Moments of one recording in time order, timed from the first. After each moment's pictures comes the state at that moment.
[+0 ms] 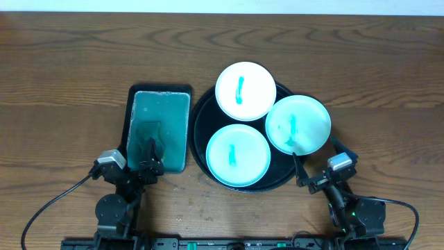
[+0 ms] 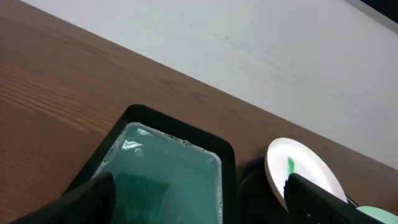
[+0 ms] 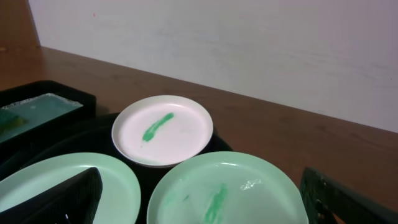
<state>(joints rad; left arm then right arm) -0.08 0.01 0.03 -0.13 -0.04 -0.46 0.10 0.01 0.01 -0.04 -0.29 -0.07</state>
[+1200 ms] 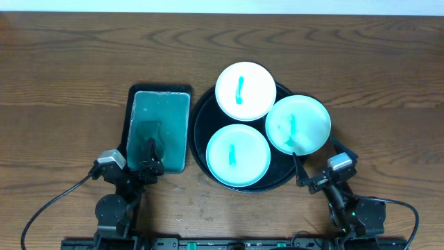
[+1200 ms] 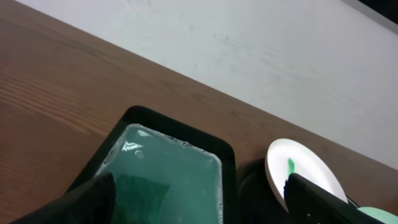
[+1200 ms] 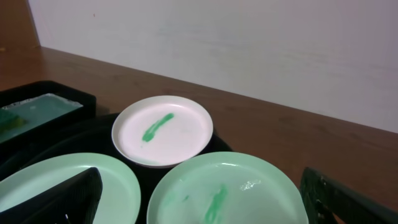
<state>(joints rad) -0.08 0.01 0.02 -0.11 -0.04 -0.45 0.10 0.01 0.01 -0.04 -0.29 -0.07</state>
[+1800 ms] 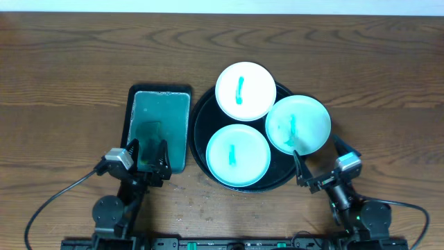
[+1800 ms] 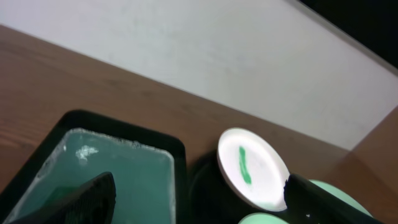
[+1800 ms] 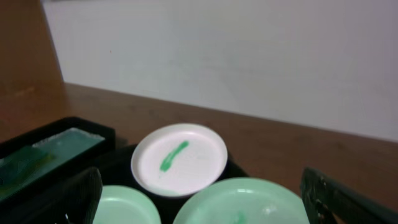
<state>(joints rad) -0.08 0.05 0.07 -0.08 0.16 -0.47 0.10 0.04 0.06 0.02 -0.33 0.06</state>
